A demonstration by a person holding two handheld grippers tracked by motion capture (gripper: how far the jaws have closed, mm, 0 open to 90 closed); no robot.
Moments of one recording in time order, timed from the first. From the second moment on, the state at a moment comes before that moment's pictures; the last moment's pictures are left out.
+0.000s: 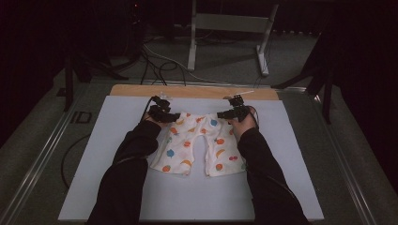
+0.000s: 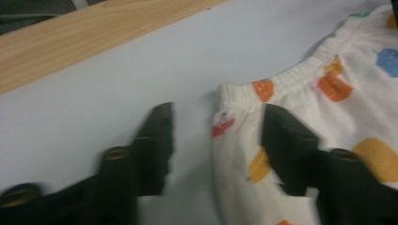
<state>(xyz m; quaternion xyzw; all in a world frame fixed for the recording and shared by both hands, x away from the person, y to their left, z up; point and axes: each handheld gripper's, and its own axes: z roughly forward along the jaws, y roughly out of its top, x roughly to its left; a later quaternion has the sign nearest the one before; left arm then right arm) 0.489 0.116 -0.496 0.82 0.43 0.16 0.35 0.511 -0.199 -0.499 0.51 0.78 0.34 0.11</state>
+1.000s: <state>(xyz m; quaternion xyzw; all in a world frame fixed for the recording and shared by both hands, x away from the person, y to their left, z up) 0.418 0.133 -0.440 0.83 0.34 0.10 0.43 0.450 -0.186 -0.449 0.41 0.81 0.41 0.06</state>
